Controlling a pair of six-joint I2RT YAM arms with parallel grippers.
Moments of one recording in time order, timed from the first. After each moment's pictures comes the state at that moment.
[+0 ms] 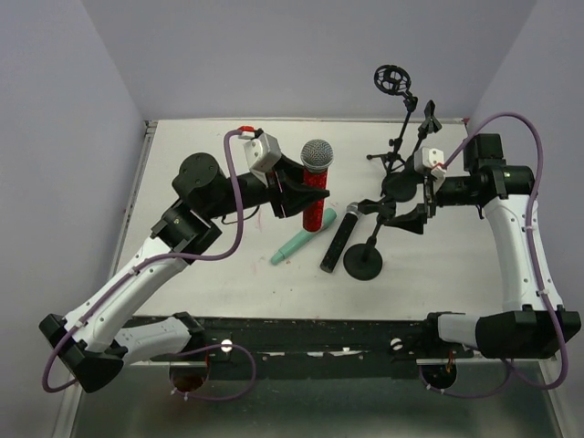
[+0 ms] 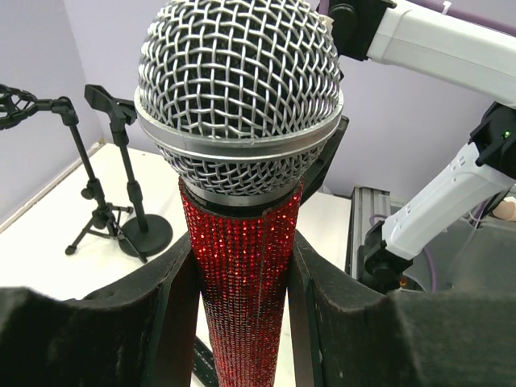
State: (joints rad) left arm -0.73 1.07 1.22 0.04 0.59 -0.18; right arm -0.03 1.26 1.43 -1.29 -1.24 -1.26
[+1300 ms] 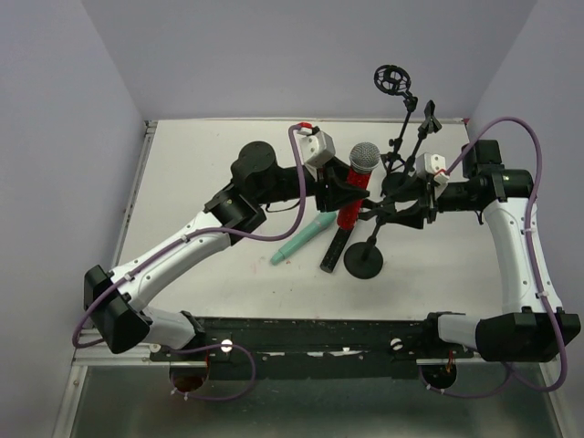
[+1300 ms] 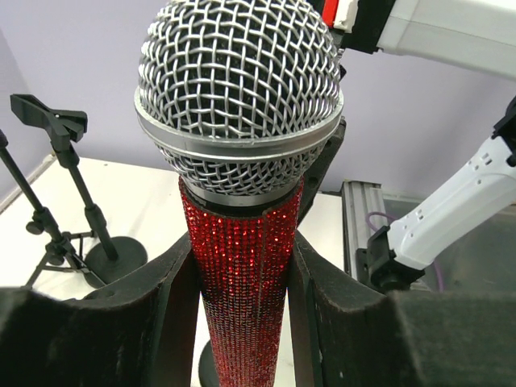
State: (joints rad) left arm -0.83 1.34 1.30 0.20 0.61 -0.17; right arm -0.03 1.25 1.39 -1.34 -1.29 -1.32
